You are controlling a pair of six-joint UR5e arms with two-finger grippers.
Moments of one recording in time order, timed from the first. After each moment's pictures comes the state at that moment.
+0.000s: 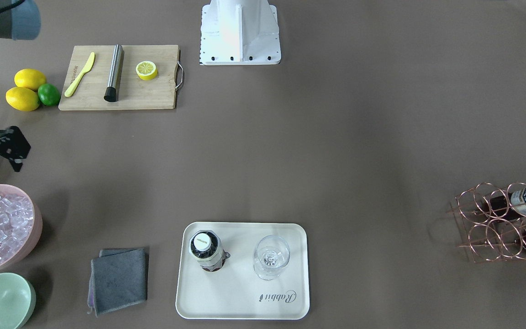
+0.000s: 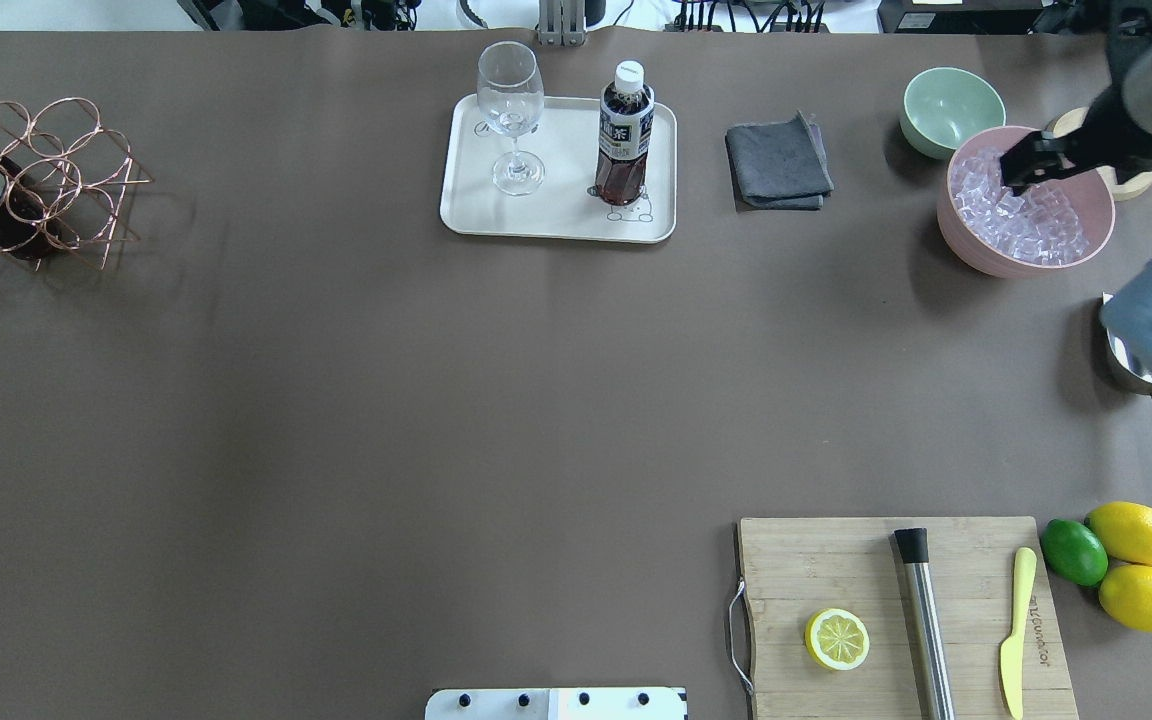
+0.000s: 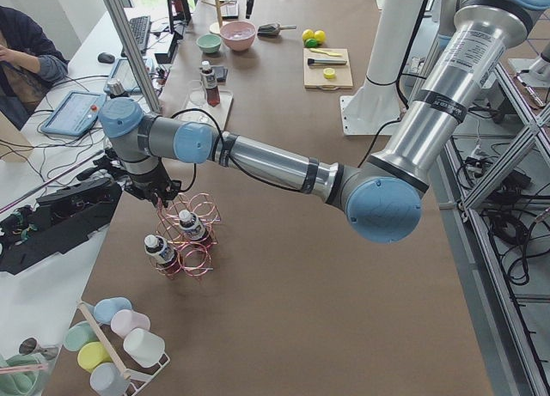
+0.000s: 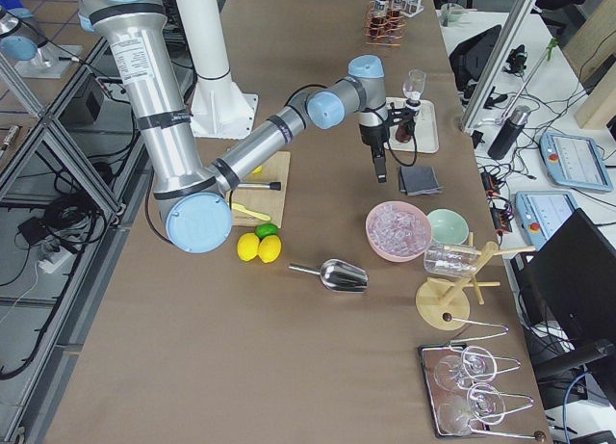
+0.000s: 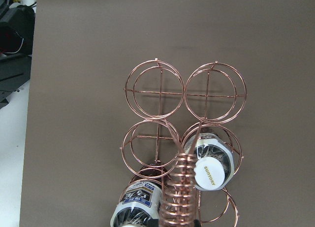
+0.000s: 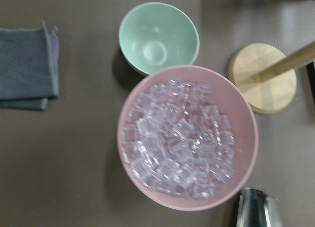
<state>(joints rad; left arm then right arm) -1.54 -2.06 -1.37 -1.44 -2.39 1.37 1.08 -1.30 1.96 -1.72 1.91 0.65</state>
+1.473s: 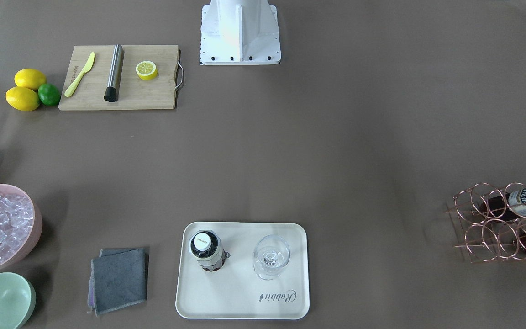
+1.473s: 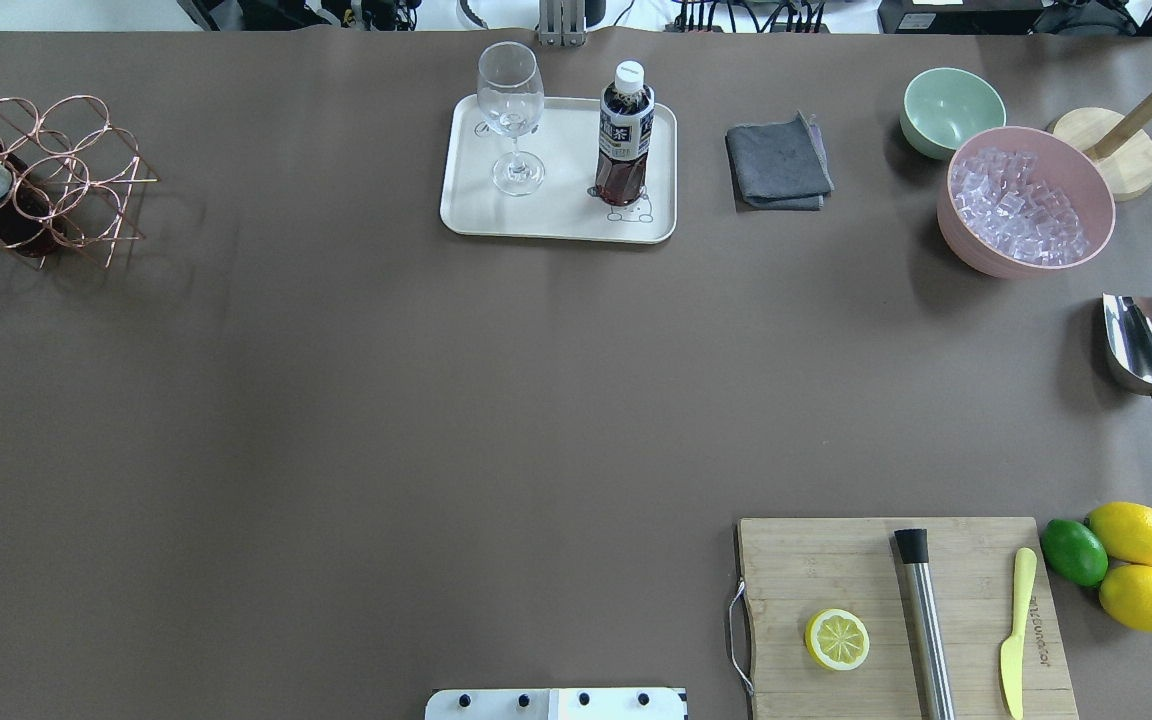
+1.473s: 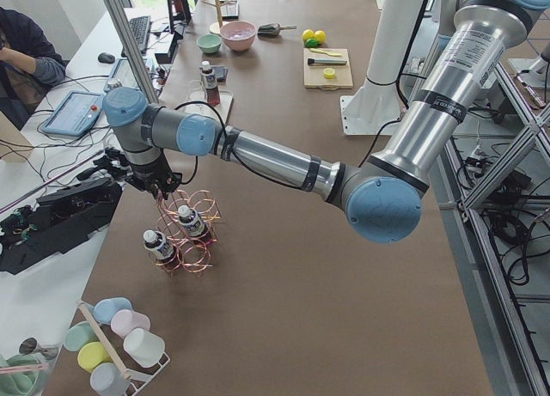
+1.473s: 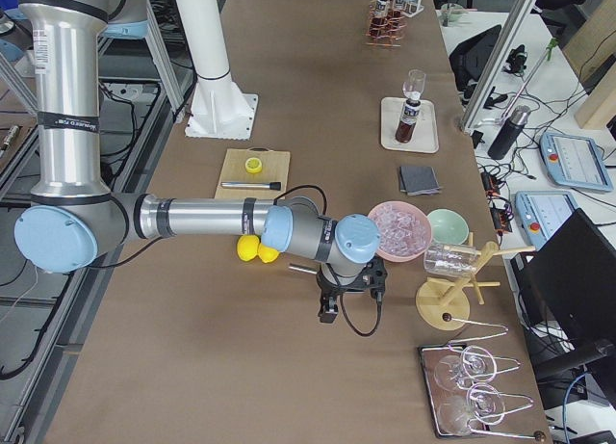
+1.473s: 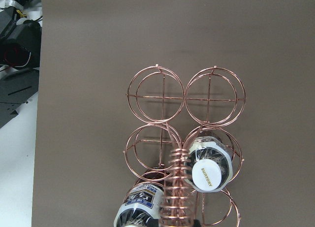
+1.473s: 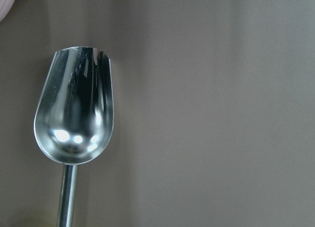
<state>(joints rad) -1.54 -2.06 -1.42 -1.44 -2.39 1.36 1.56 -1.61 1.65 -1.82 2.36 -0.15</state>
